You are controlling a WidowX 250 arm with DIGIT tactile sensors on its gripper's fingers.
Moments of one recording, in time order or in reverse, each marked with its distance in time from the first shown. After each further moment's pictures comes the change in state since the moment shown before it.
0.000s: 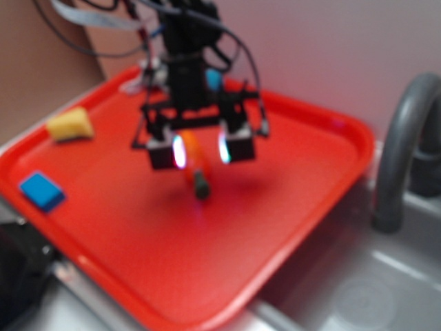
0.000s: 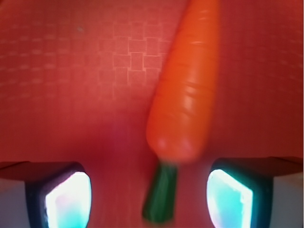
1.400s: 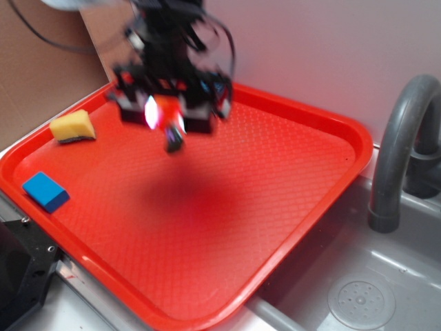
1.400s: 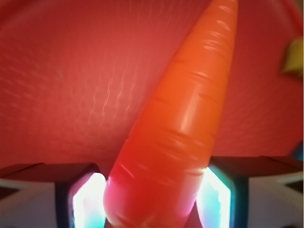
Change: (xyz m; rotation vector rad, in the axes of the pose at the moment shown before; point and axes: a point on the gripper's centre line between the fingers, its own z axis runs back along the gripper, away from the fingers) arm 0.003 0.034 0.072 0.108 -0.262 -0.256
